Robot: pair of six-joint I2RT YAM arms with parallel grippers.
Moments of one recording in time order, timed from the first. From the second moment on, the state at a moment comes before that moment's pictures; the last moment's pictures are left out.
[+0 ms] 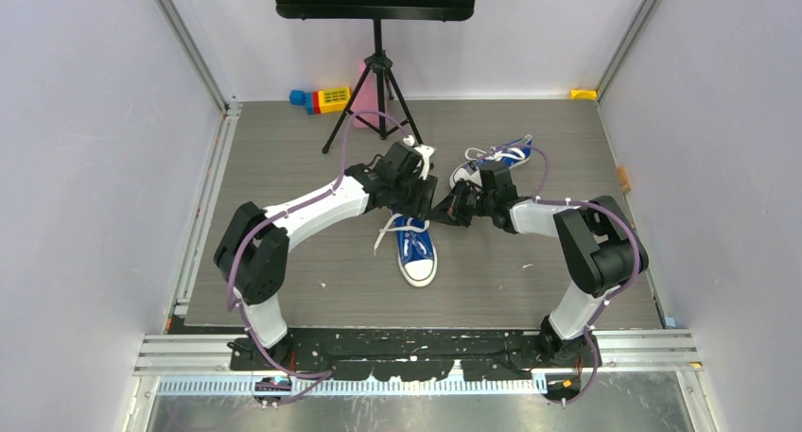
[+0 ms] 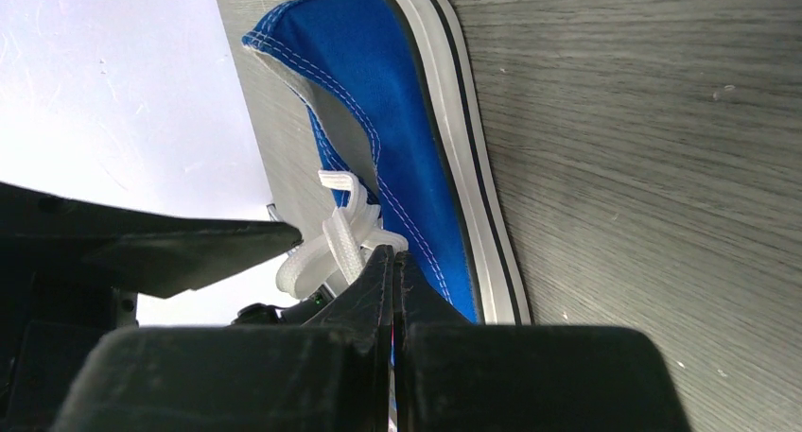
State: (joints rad) left arm -0.75 1.76 1.36 -0.46 0.10 -0.33; right arm 0.37 1.71 0.78 0.26 -0.62 0.97
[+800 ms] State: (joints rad) left arm -0.76 1.82 1.41 -0.50 0.06 -0.31; right arm 0.38 1.71 0.78 0.26 -0.62 0.97
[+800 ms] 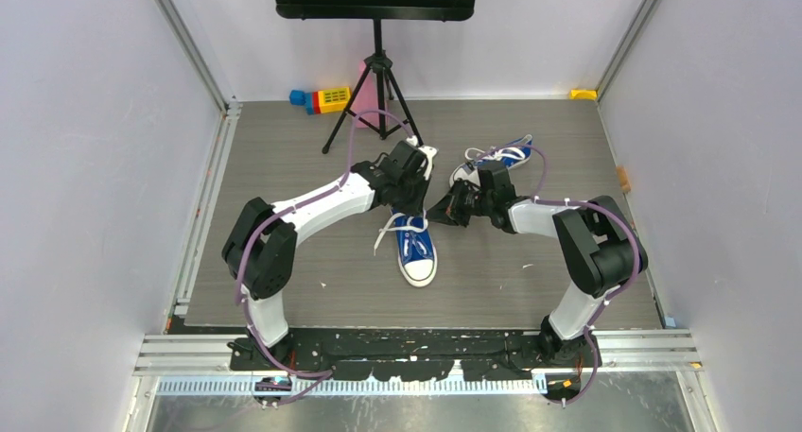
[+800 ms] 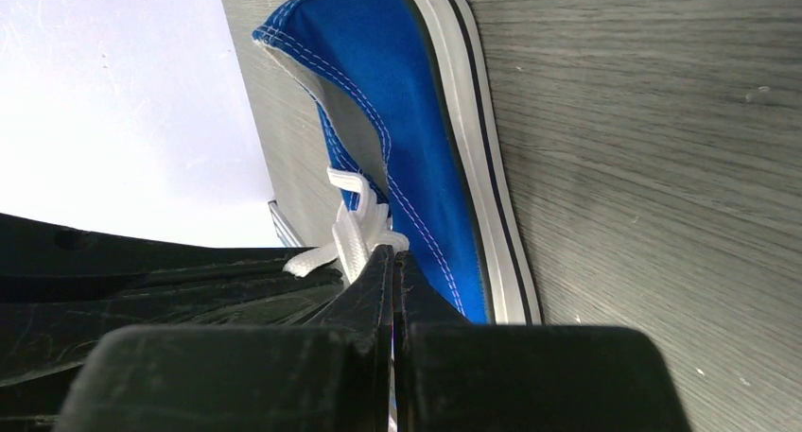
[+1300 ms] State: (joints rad) left arm -0.66 1.69 1.32 -0.51 0.17 -0.32; right arm 0.47 1.71 0.83 0.38 -0.60 1.09
